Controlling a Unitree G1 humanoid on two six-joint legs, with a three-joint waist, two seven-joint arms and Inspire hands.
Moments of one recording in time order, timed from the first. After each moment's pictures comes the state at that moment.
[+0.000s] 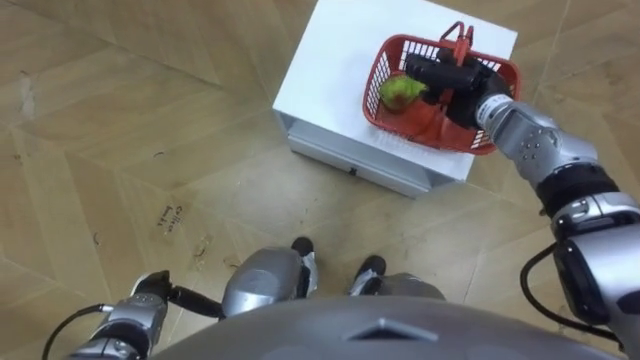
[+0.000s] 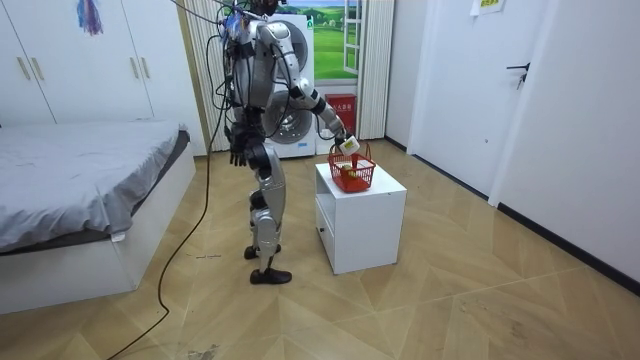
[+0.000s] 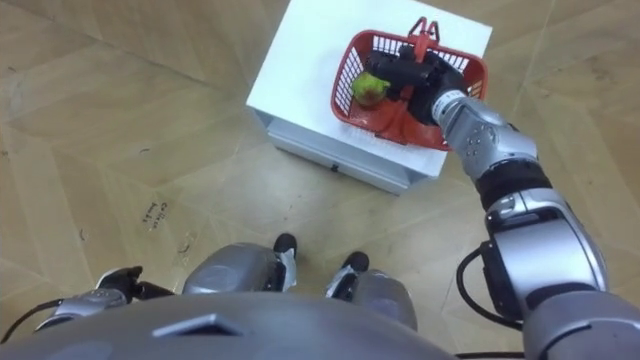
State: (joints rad) left arm 0.08 0.27 -0.08 1.12 0.08 0.22 0.07; right arm -0.43 -0.38 0.21 0.88 0.82 0.21 0.13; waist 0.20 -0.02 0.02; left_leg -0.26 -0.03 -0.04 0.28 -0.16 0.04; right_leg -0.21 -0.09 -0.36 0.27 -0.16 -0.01
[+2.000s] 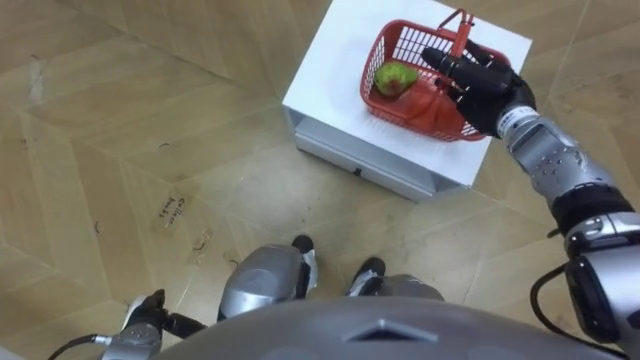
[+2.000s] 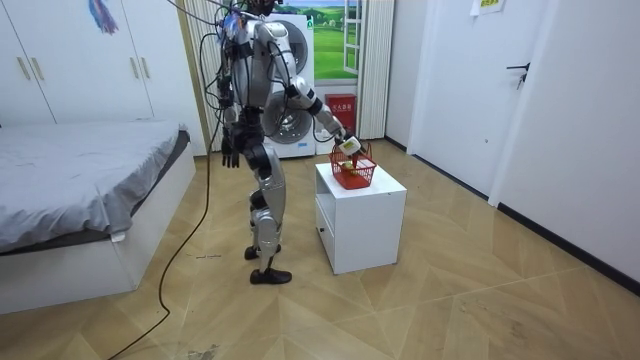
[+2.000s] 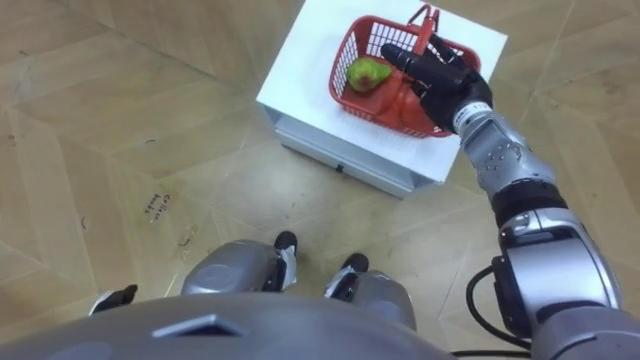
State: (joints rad) left arm 0.23 0.28 -0.08 1.03 0.13 0.14 0.07; right arm -0.34 -0.41 0.17 0.89 1.02 0.12 0.20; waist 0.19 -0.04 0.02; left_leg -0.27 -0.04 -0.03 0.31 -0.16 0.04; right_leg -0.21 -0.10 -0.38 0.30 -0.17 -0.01
